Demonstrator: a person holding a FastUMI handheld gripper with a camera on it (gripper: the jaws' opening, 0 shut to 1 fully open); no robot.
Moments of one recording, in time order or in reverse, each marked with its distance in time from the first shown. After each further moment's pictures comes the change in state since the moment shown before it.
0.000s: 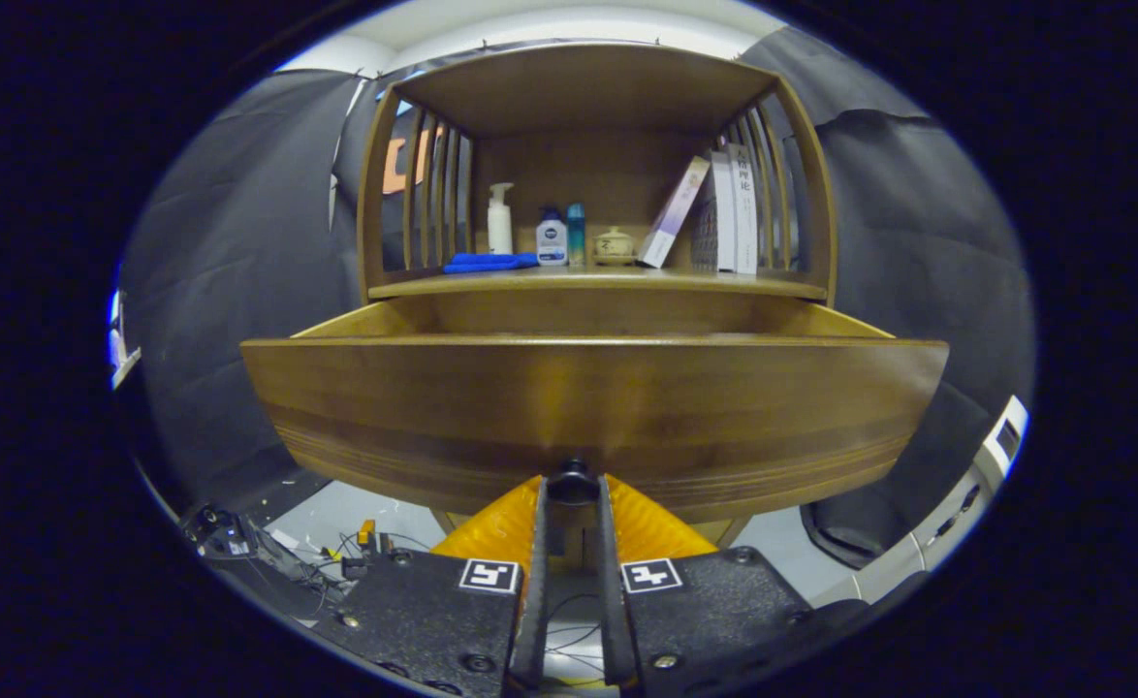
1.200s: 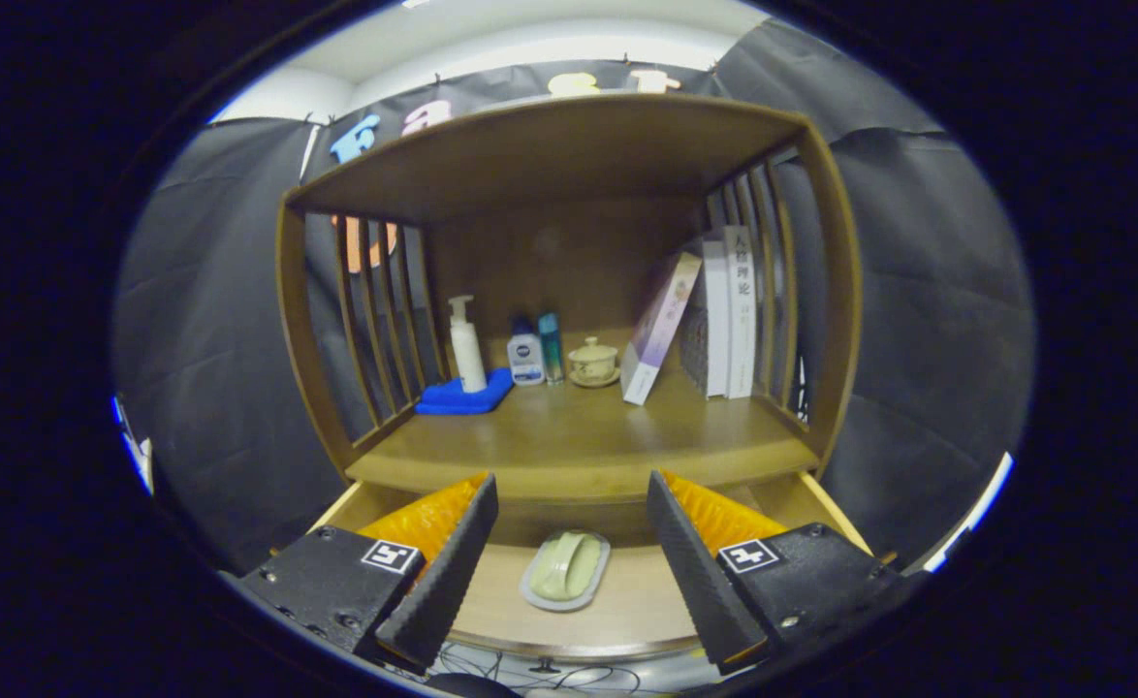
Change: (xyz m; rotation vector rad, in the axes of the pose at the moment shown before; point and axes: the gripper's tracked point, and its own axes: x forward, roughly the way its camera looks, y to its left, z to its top) arm 0.038 -0.022 0.178 0.080 -0.036 0.016
